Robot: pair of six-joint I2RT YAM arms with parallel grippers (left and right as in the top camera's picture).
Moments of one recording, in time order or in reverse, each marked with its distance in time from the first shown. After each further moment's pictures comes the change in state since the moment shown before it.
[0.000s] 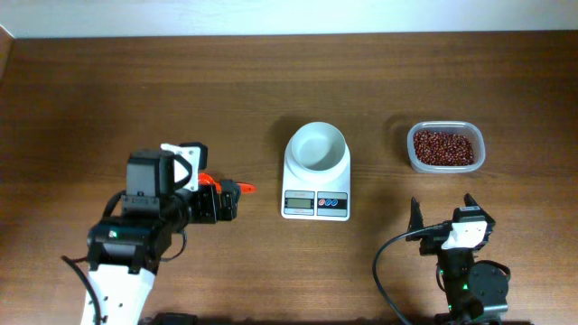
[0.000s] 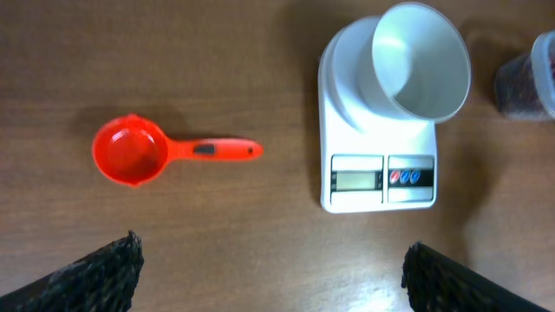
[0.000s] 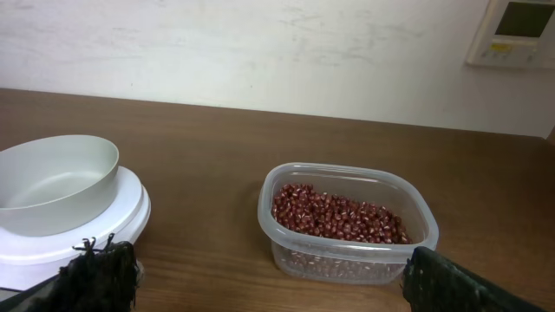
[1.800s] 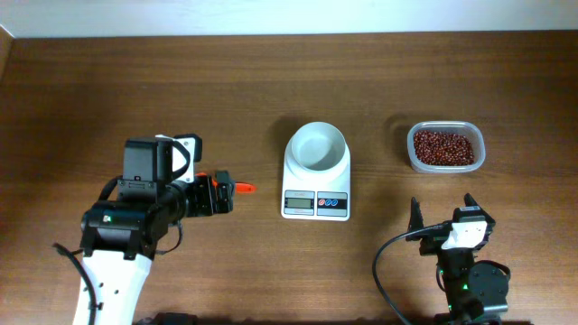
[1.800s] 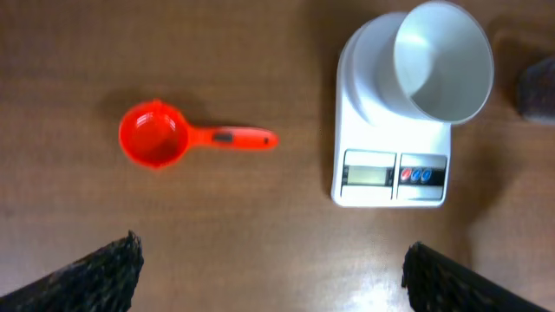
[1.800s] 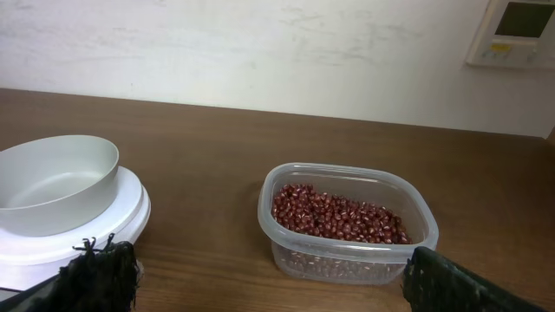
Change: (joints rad) left arm 0.000 0.063 0.101 -0.117 -0.049 -0.032; right arm 0.000 0.000 0.000 0.000 0.000 0.000
